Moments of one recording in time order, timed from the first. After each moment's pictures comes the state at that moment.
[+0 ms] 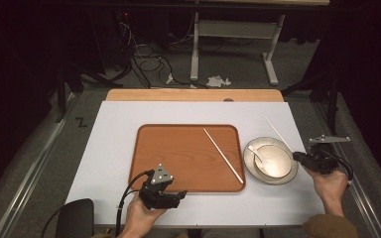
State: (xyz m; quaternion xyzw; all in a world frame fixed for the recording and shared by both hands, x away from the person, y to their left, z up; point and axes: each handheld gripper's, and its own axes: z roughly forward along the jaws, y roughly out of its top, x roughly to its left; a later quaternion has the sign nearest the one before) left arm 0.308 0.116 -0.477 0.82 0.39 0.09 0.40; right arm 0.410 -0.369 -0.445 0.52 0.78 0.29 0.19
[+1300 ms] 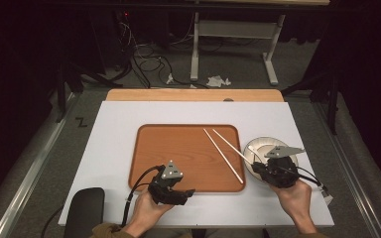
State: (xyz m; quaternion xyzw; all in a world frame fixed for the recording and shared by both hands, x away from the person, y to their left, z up) left arm 0.324 0.097 -0.479 0.85 0.35 0.07 0.39; right arm 0.358 -0.237 -0.423 0.40 0.85 0.31 0.16
